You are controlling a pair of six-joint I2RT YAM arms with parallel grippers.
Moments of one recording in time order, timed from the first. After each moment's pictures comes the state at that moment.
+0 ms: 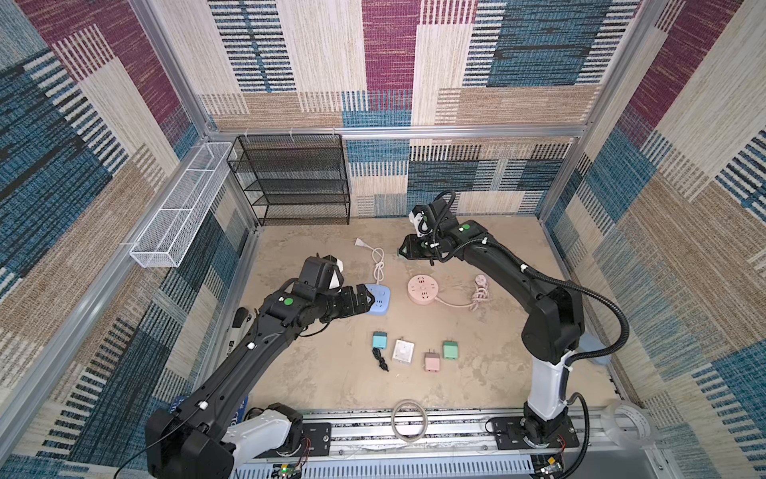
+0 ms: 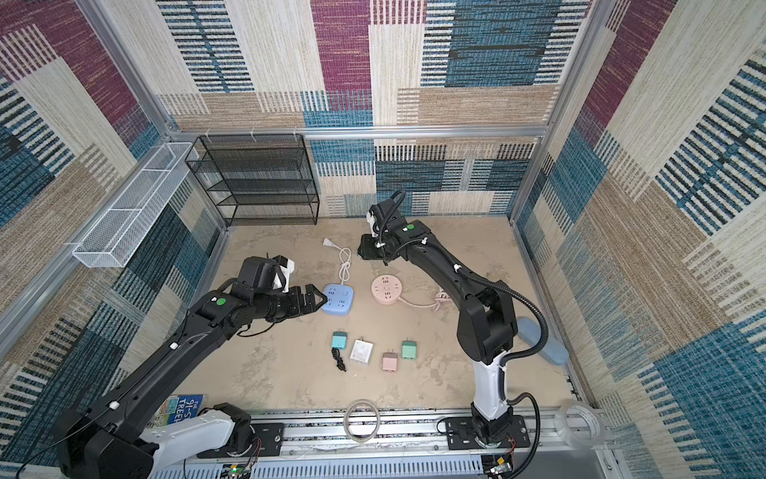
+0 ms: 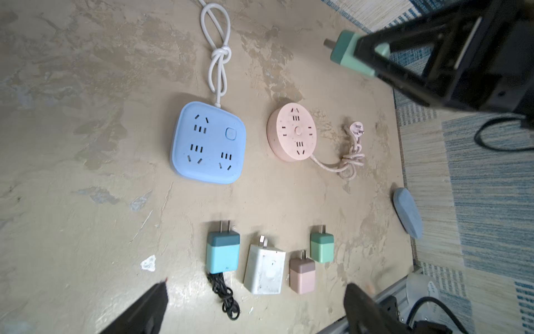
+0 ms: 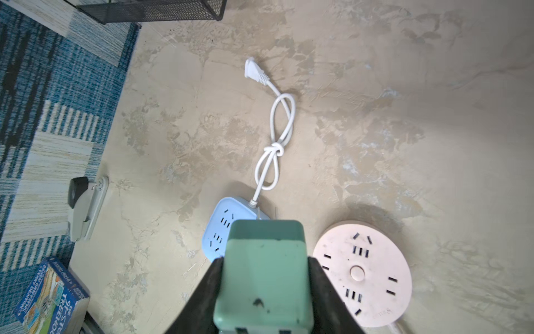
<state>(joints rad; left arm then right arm) -0.43 1.14 1.02 -0.76 0.26 -0.58 0.54 1.97 1.87 -0.76 -0.18 0.40</state>
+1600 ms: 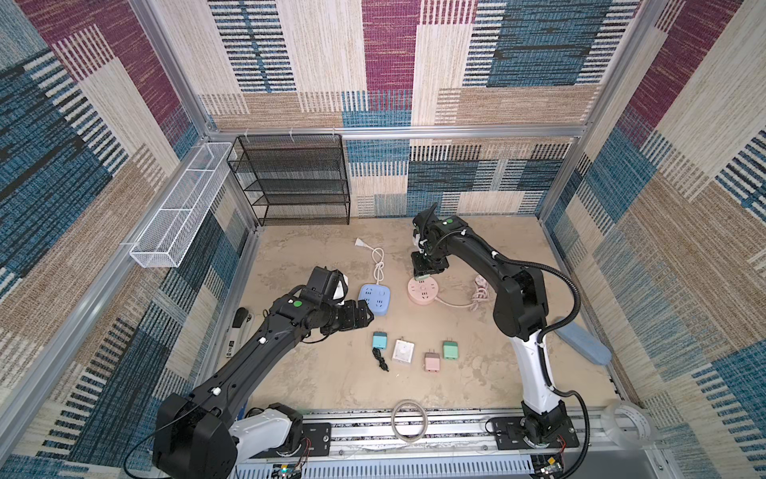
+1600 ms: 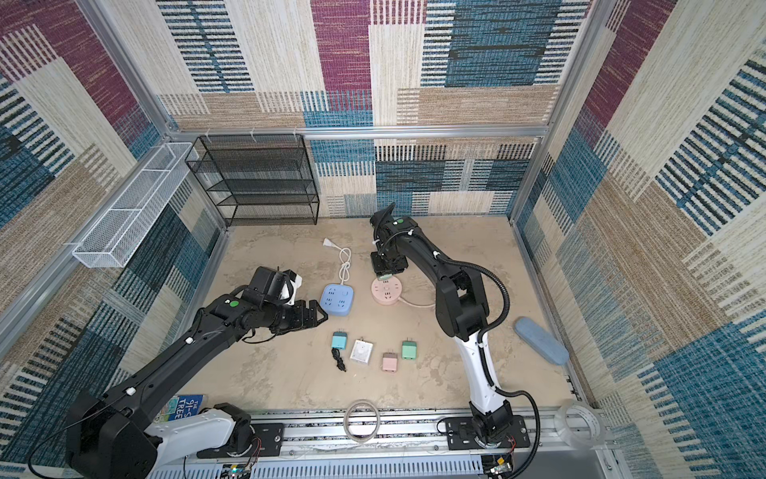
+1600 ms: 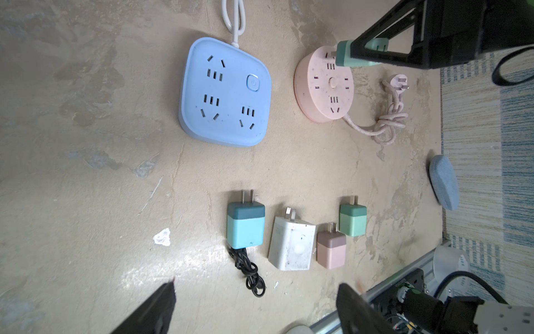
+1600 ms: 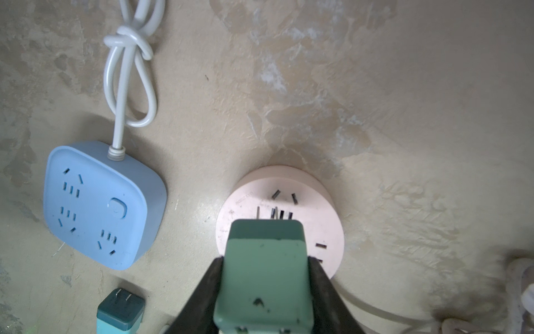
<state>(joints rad) -0.43 1.20 0.95 -0.76 0.30 -0.53 0.49 2.24 2.08 -1.16 -0.09 0.26</state>
